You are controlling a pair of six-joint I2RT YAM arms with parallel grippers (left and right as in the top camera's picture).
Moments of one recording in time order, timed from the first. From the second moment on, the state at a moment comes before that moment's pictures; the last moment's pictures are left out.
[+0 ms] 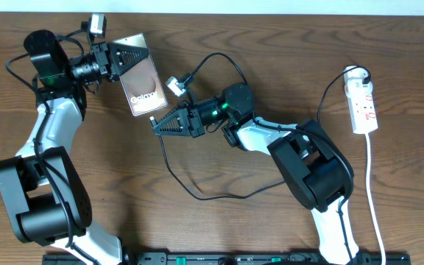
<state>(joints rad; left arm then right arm) 0.24 1.82 1.19 0.50 1.48 -1.03 0.63 2.22 1.24 1.32 -1.34 1.24</state>
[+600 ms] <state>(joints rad) 0.24 1.82 1.19 0.50 1.48 -1.03 0.62 2.22 1.24 1.34 -1.33 1.20</state>
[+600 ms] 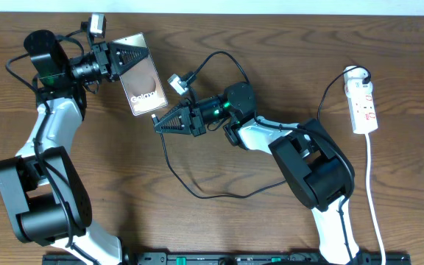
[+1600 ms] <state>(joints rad) 0.21 1.82 1.19 0.49 1.46 -1.03 0.60 2.22 1.24 1.34 -1.31 1.16</state>
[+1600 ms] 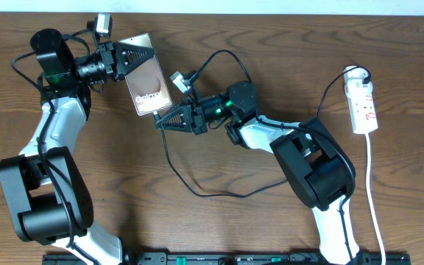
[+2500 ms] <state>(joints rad) 0.21 1.82 1.19 0.49 1.44 -1.04 0.59 2.22 1.24 1.31 -1.31 1.16</state>
